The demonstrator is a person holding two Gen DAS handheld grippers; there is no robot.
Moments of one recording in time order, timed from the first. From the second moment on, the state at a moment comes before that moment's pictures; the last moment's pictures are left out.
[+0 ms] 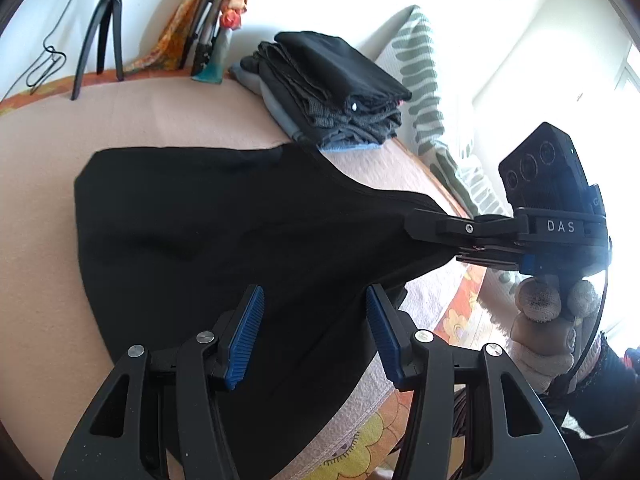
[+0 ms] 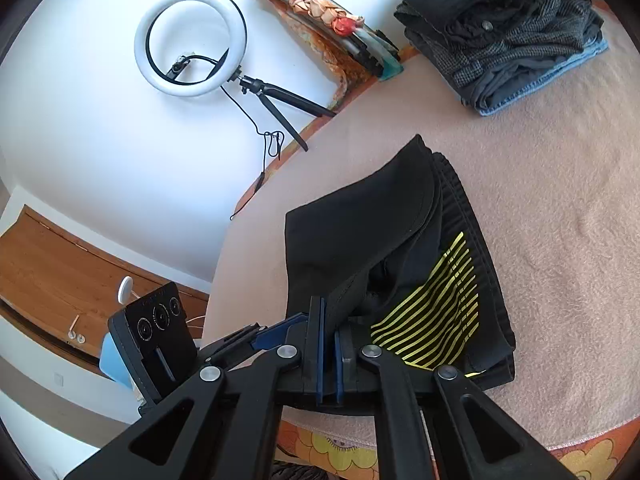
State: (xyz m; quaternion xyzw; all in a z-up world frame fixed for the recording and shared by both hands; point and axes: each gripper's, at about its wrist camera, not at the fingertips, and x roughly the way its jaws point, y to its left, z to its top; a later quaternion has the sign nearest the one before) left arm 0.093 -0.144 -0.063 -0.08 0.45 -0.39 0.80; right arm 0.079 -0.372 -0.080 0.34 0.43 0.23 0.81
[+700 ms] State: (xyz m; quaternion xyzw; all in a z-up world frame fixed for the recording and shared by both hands) left arm 0.057 -0.195 -0.063 0.01 0.44 -0.44 0.78; right arm 0.078 -0.385 -0.114 0.19 0.51 0.12 0.83
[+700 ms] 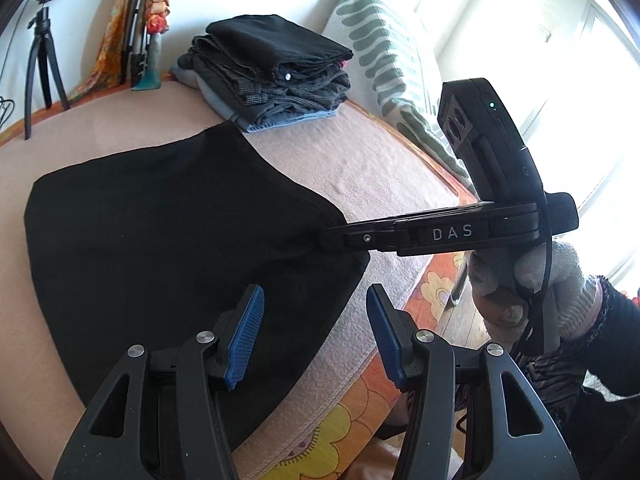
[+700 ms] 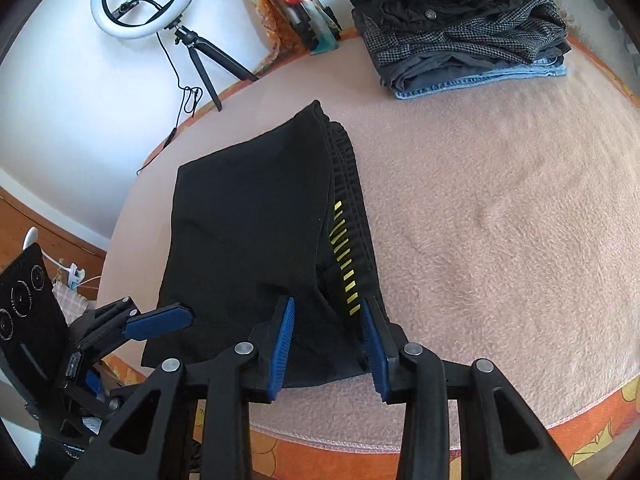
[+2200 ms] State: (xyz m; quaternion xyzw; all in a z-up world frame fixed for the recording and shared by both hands) left arm 0.103 -0.105 -0.079 -0.16 0.44 -0.33 0.82; right arm 0.093 -0.392 -0.095 0.29 0.49 0.15 0.81
